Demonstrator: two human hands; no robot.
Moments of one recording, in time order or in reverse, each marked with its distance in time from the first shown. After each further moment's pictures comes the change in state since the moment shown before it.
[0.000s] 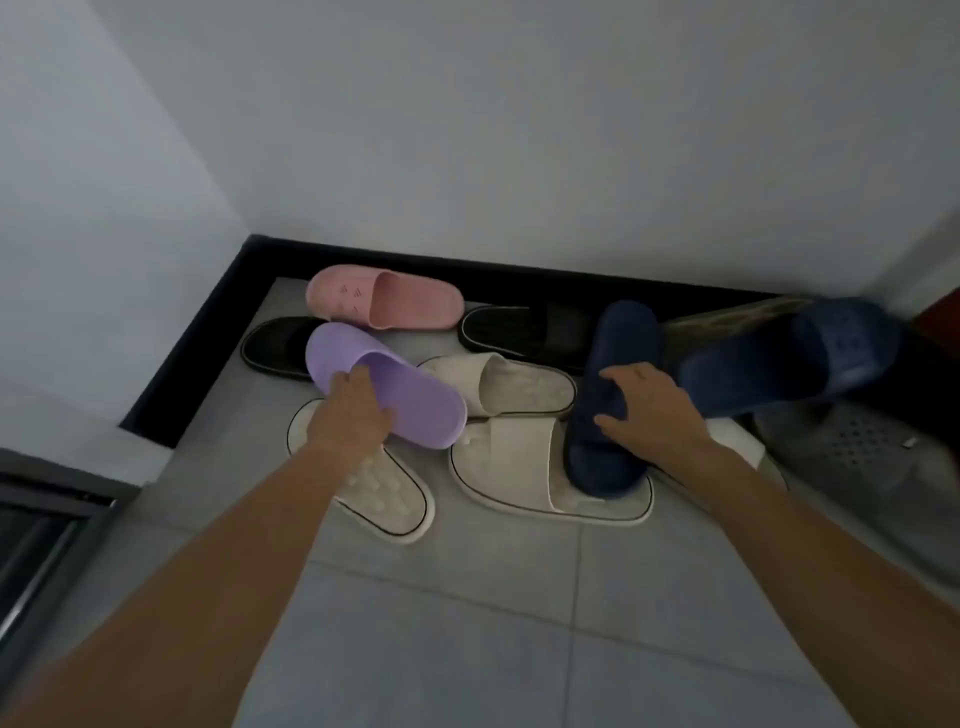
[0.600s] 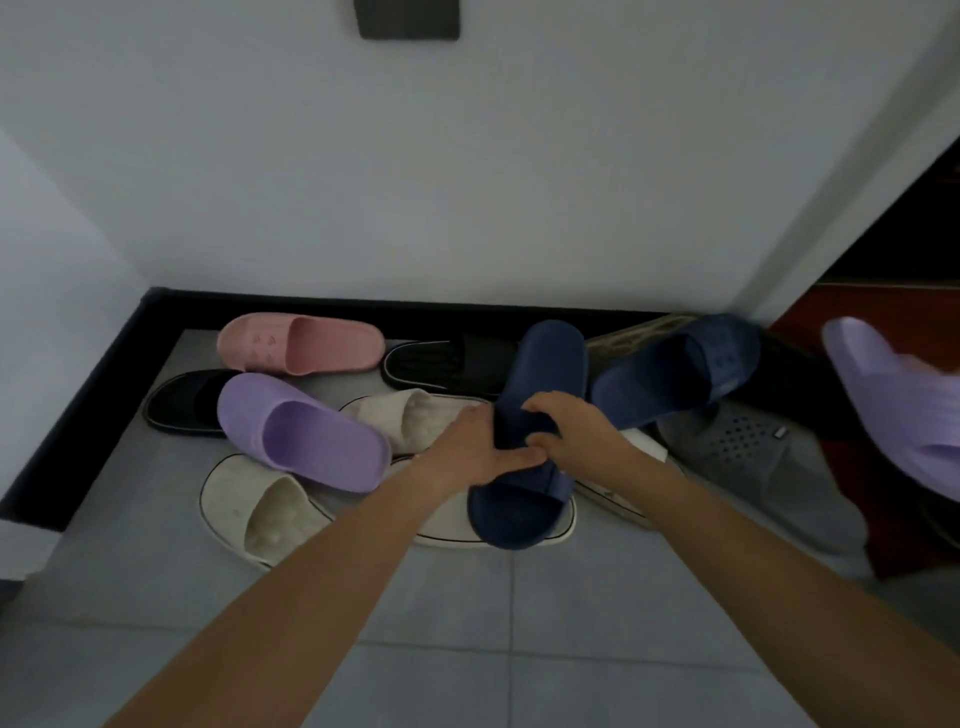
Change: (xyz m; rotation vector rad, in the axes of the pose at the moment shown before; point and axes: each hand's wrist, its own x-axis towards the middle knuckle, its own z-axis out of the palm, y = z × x) left_hand -0.033 0.174 0.049 -0.335 -0.361 0.472; right_hand -0.025 -0.002 -0.032 0.219 0.017 -0.089
